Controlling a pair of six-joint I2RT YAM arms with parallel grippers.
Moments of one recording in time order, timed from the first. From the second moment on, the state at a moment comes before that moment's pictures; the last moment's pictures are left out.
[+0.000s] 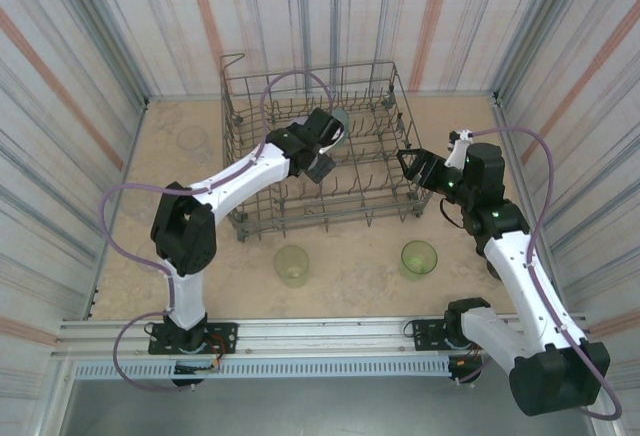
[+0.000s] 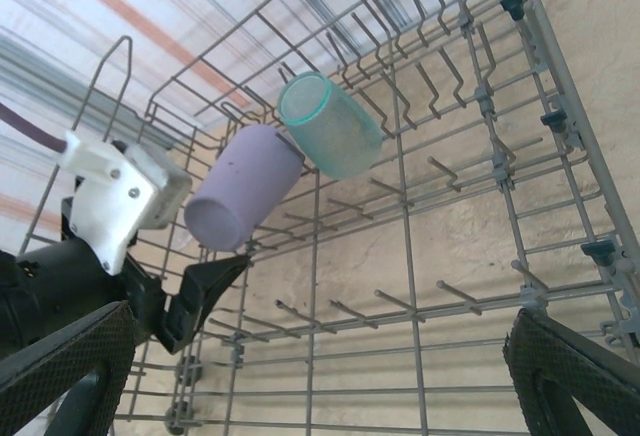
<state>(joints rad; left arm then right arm) -0.72 1.92 1.67 -0.73 -0.46 0.25 0.16 0.93 0.84 -0.32 -0.33 0.60</state>
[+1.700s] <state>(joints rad) -0.59 2.12 1.96 -0.68 -0.54 0.24 0.18 0.95 0.85 -0.33 -0.31 0.62</state>
